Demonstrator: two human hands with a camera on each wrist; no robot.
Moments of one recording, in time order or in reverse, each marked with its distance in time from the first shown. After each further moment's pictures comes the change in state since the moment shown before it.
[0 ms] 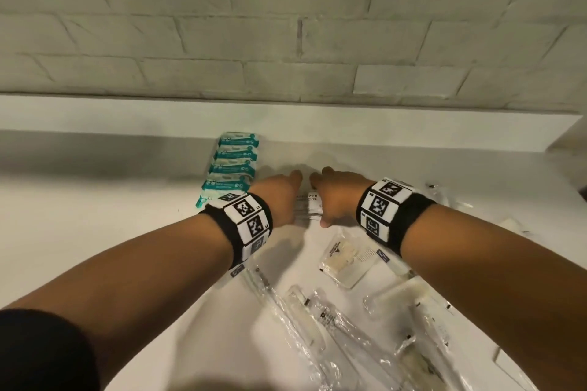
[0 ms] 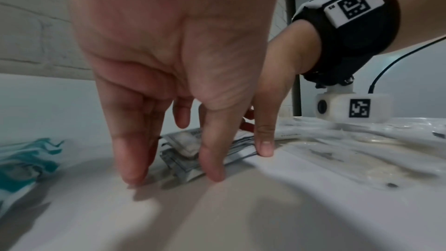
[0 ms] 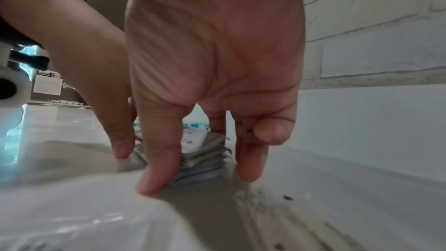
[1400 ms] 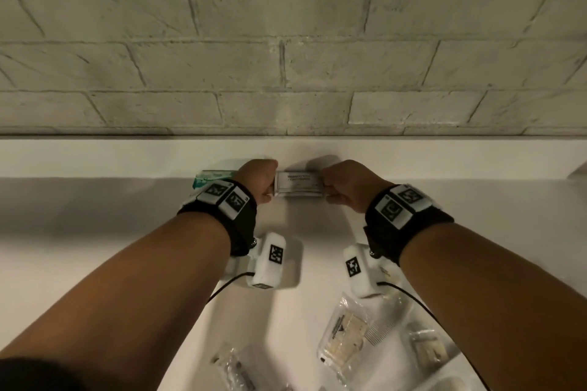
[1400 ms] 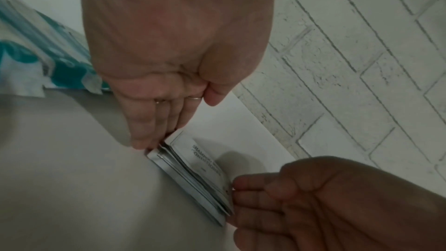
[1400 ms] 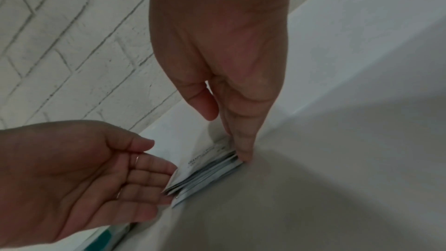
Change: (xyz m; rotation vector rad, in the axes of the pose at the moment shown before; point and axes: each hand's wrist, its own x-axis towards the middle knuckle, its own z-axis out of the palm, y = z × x) left_hand 0.136 -0.060 -0.016 -1.384 -0.001 -0.582; right_hand 0.094 0.070 -0.020 1.520 0.168 0.320
